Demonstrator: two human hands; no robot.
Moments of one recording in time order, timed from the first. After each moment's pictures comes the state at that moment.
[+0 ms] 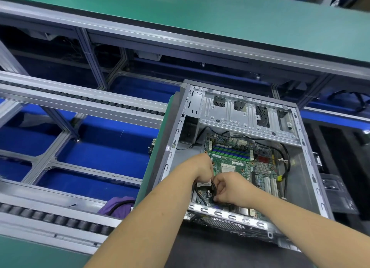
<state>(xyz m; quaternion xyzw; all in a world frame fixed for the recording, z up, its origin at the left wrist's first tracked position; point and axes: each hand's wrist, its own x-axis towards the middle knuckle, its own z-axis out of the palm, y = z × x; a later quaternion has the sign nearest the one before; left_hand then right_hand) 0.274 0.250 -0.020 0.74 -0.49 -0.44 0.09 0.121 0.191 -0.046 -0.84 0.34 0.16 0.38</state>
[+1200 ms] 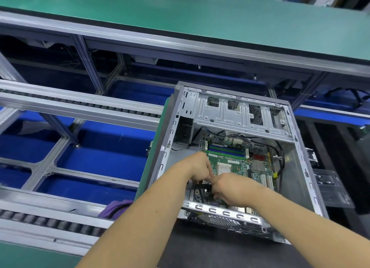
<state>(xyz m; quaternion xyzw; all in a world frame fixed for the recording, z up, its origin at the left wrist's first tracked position) 0.274 0.247 -0.025 0.73 -0.50 -0.46 0.12 0.122 0.191 -0.027 -0.95 0.11 0.30 0.07</state>
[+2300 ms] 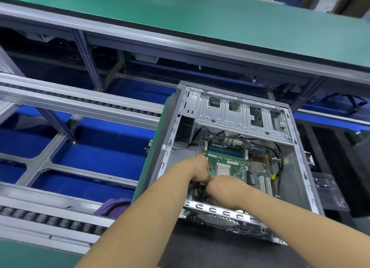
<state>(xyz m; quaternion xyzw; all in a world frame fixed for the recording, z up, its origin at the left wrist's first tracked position) 0.271 0.249 -0.021 0.74 -0.50 -0.45 0.07 0.137 0.207 -0.029 -0.94 0.13 0.31 0.04</state>
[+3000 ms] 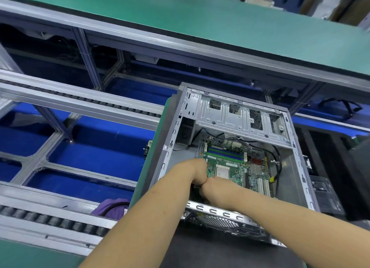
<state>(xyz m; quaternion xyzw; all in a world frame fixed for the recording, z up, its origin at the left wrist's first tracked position) 0.272 0.247 -0.026 0.74 -0.53 -0.41 0.00 0.149 0.211 -0.038 -0.94 0.11 0.30 0.08</state>
